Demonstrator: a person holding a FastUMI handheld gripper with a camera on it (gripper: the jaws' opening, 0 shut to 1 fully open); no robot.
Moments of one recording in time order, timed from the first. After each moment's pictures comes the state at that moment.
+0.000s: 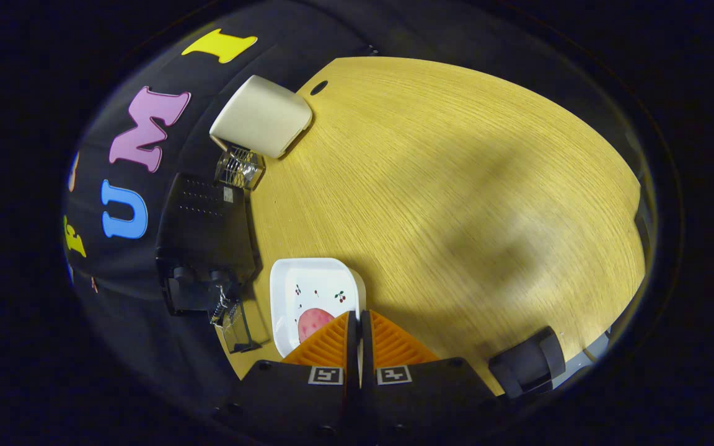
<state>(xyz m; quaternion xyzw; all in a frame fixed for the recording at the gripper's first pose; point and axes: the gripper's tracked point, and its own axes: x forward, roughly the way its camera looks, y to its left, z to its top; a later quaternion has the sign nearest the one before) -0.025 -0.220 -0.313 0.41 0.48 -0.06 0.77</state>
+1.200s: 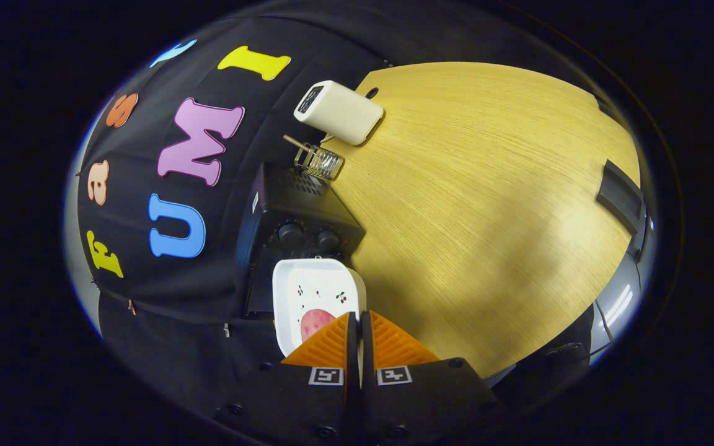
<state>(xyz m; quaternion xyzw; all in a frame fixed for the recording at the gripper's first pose) -0.042 -0.048 -0.214 0.50 0.39 -0.04 0.77</state>
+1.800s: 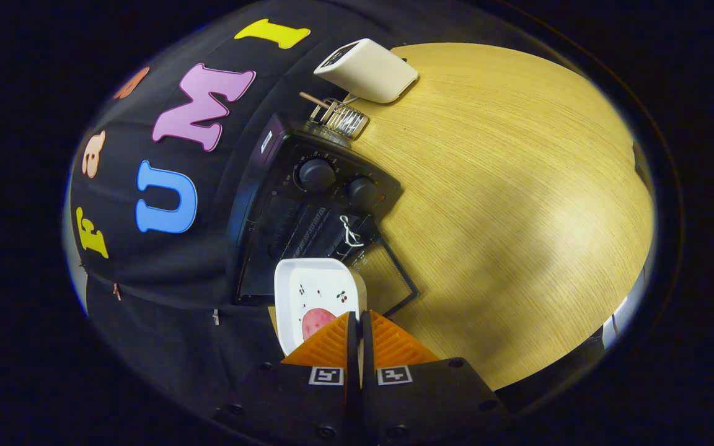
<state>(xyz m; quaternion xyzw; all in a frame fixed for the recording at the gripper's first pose) -0.004 0.051 -0.233 0.47 0.42 -0.02 0.77</state>
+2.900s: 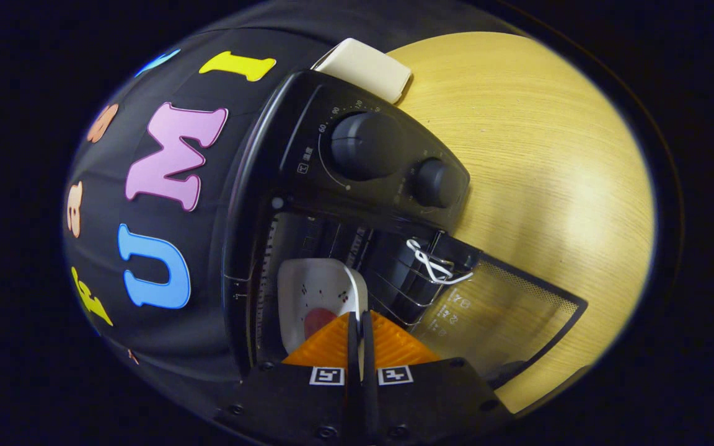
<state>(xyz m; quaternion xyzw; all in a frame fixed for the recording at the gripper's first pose) 0.133 0.115 -0.261 0.57 0.30 -0.14 0.75</state>
